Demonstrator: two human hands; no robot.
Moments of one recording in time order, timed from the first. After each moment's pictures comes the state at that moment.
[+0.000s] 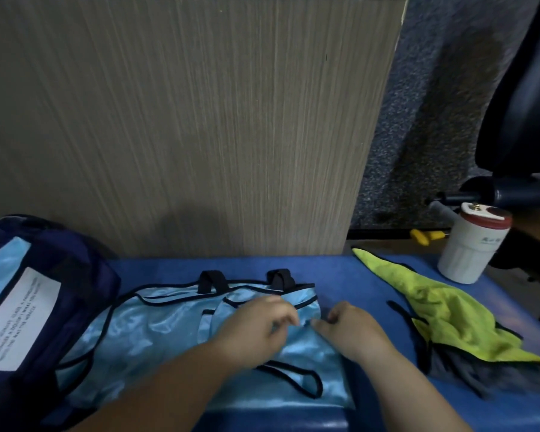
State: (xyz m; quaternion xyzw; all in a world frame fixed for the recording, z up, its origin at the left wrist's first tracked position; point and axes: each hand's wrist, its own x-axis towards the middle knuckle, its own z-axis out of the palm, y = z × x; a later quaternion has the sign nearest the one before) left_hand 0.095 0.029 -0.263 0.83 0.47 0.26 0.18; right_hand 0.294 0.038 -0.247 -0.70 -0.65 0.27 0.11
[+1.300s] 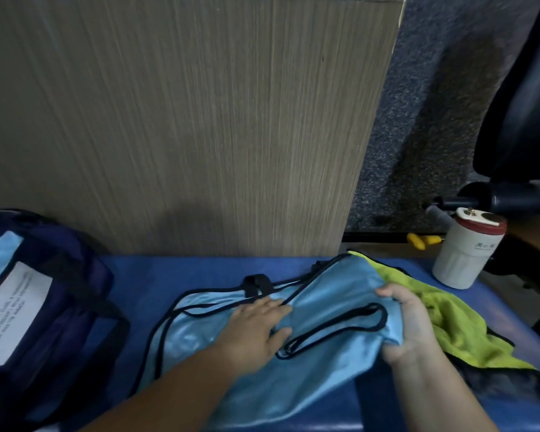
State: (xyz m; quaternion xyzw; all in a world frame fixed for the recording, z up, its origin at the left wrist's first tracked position) left_hand 0.108 0.042 -0.294 0.81 0.57 0.10 0.13; right_hand 0.347 0.039 -0.226 -0.36 -0.20 0.74 0.54
